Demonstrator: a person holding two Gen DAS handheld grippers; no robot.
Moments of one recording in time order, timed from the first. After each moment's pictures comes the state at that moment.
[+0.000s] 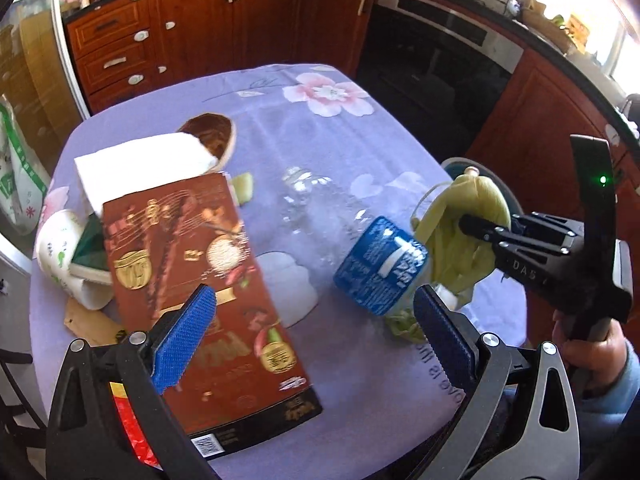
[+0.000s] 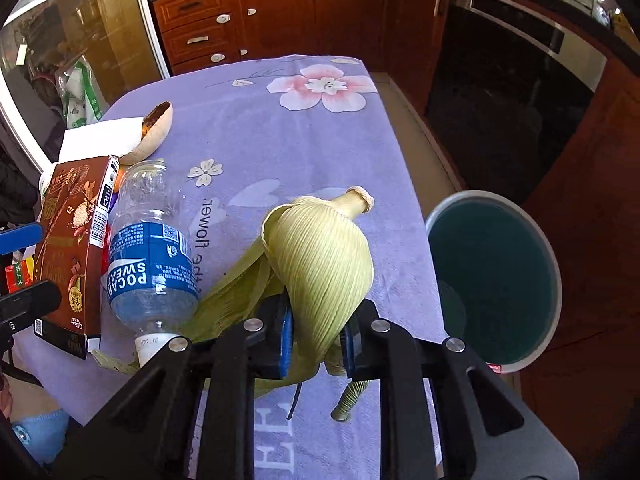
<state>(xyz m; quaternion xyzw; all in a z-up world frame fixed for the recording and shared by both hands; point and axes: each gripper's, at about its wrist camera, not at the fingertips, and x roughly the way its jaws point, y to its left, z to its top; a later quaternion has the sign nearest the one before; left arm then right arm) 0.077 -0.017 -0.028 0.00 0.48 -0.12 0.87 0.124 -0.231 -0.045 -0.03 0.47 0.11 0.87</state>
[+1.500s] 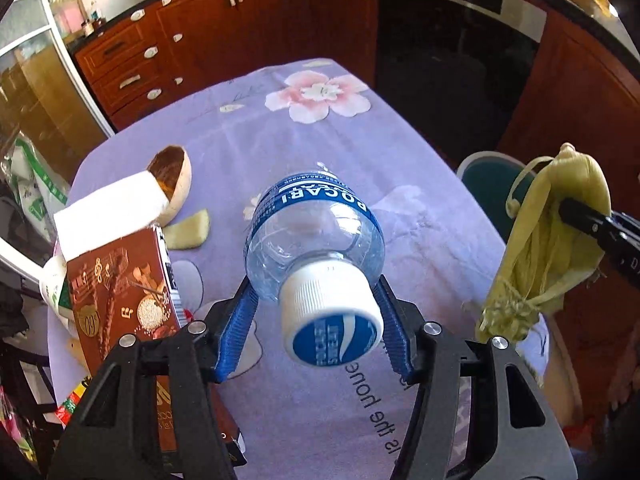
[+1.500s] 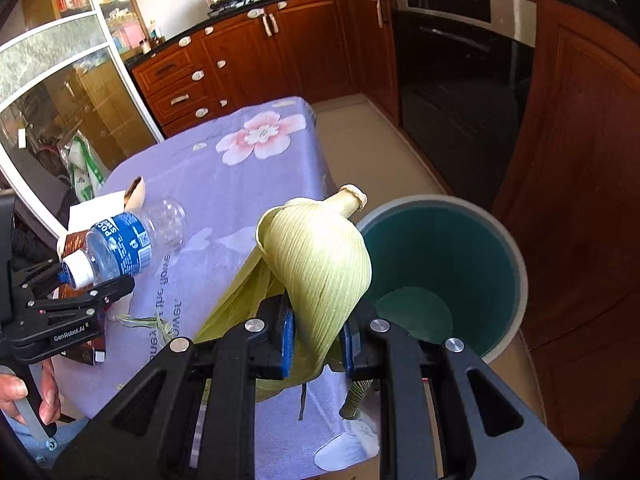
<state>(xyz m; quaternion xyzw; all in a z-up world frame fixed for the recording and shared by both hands) 0.119 -0.103 -0.032 0.07 0.48 -0.04 0.87 0.123 -0.350 -0.016 0.08 0.42 0.10 0.90</state>
